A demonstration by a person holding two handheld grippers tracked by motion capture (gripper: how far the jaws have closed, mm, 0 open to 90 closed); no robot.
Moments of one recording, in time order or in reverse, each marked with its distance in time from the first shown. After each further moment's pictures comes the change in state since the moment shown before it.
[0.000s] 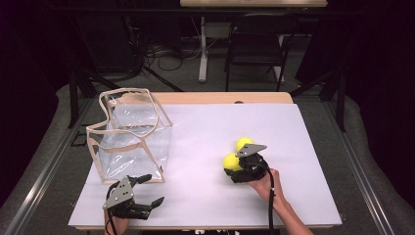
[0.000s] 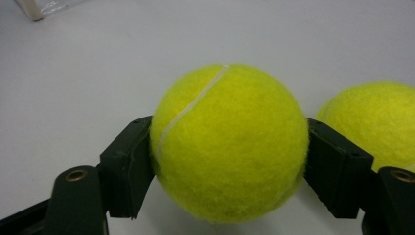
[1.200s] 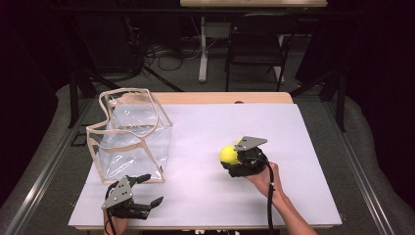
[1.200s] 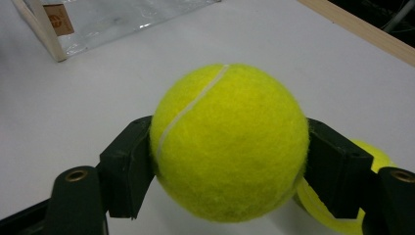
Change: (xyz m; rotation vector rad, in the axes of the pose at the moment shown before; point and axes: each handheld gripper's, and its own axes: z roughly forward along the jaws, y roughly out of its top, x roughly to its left) left arm 0.001 0.000 -0.001 -0.001 0.003 0.002; right arm 0.003 0.029 -0.015 -0.067 -0.002 -0.039
